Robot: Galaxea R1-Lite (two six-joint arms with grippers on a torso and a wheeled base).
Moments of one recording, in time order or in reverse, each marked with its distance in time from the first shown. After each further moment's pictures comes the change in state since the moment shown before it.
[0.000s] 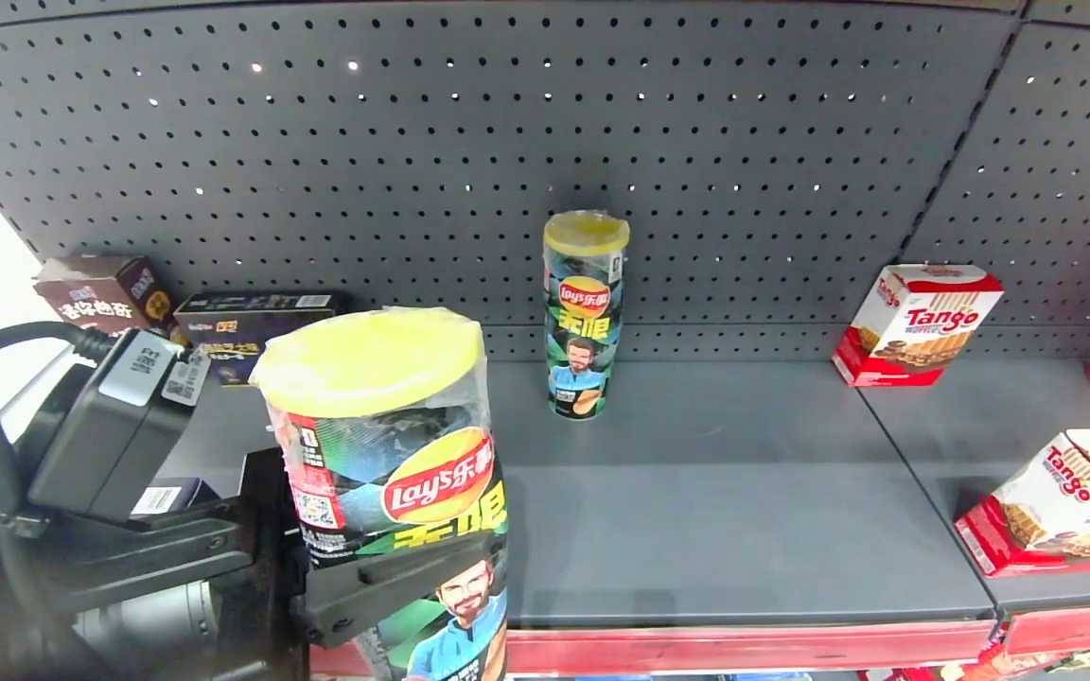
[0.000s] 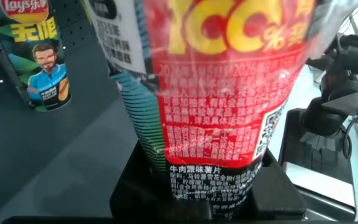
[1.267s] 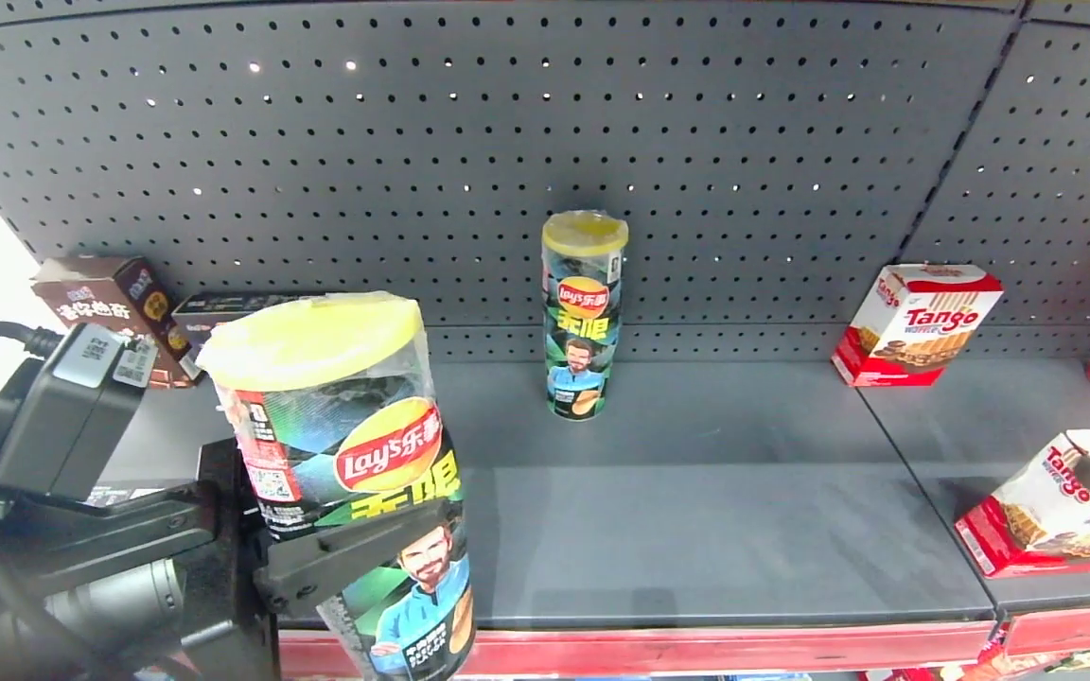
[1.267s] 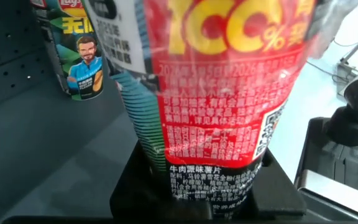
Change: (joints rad) left arm 0.095 -0.027 0.044 -0.046 0.001 -0.026; right arm 0.333 0.866 -0.644 -0.133 0.229 -0.072
